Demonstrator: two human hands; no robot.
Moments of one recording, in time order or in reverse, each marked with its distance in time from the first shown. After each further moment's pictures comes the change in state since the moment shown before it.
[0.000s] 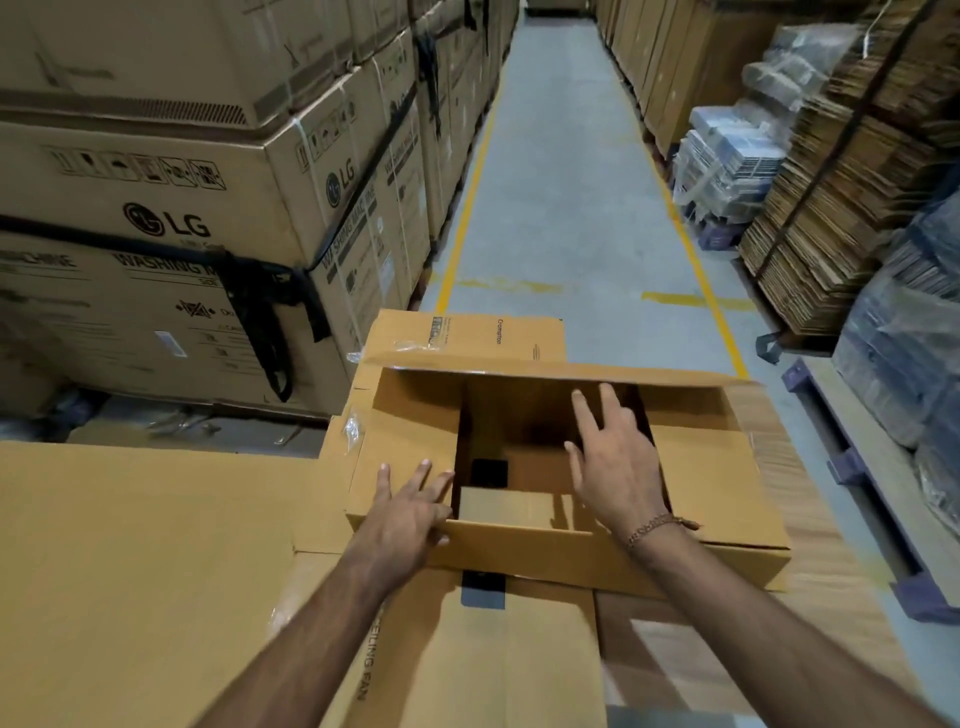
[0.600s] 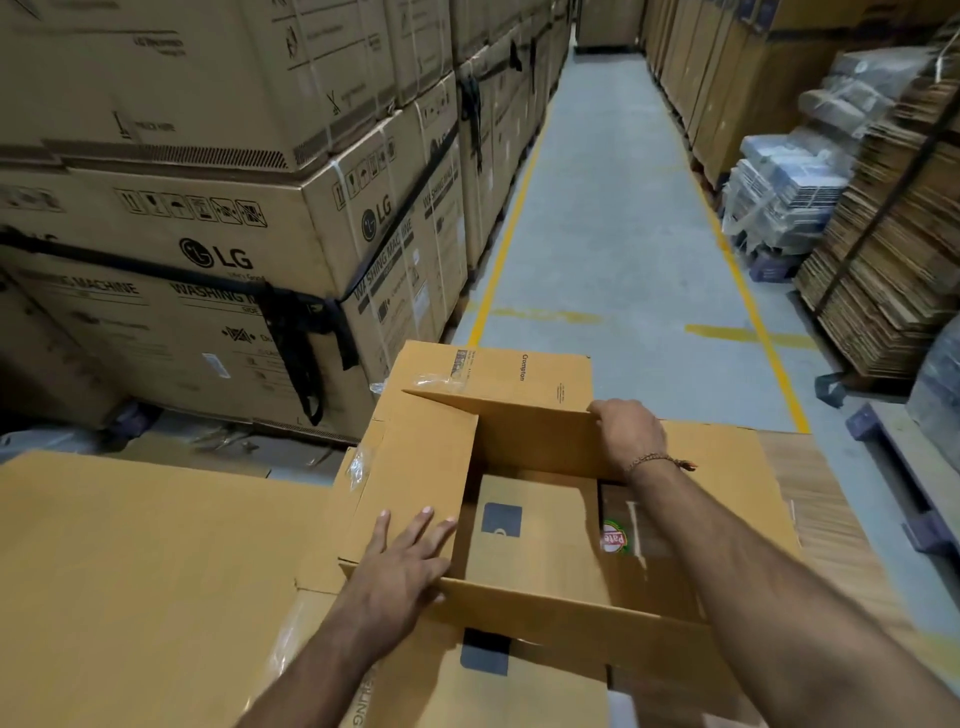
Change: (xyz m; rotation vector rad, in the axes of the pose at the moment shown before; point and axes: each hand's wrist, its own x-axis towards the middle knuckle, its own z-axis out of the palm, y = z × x) left_hand -0.005 0.011 -0.008 -0.009 -0.023 -0.035; right_hand 0.142 0.042 0.045 -0.034 -0.320 0.028
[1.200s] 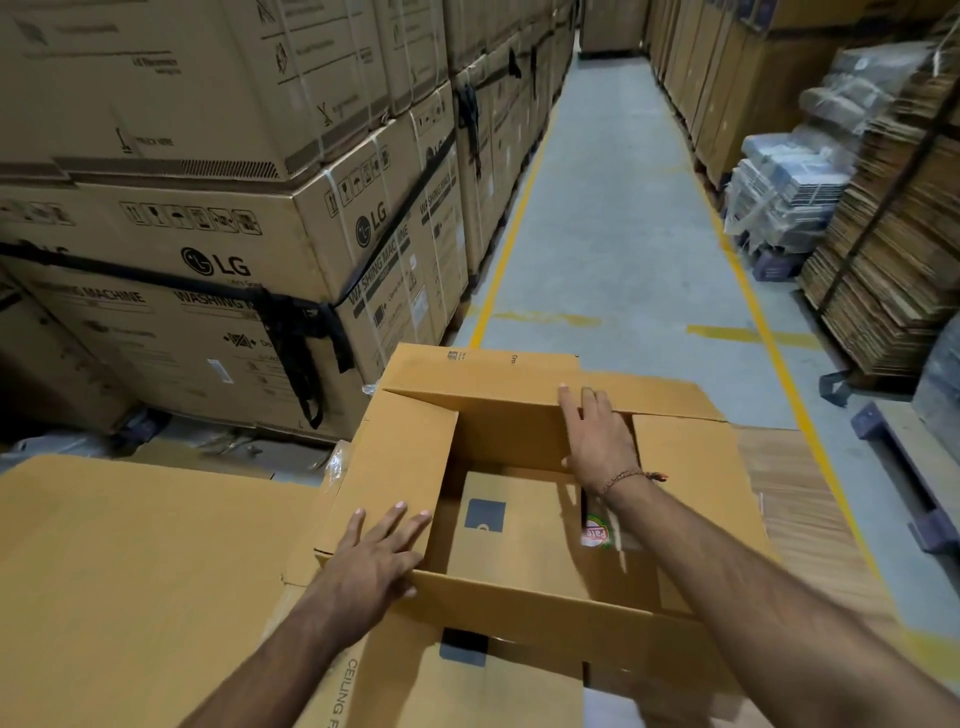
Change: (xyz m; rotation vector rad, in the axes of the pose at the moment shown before) left_hand -0.005 0.003 0.005 0.028 -0.010 -0.029; right_hand -0.029 0.003 0.019 -0.062 0.075 -0.108
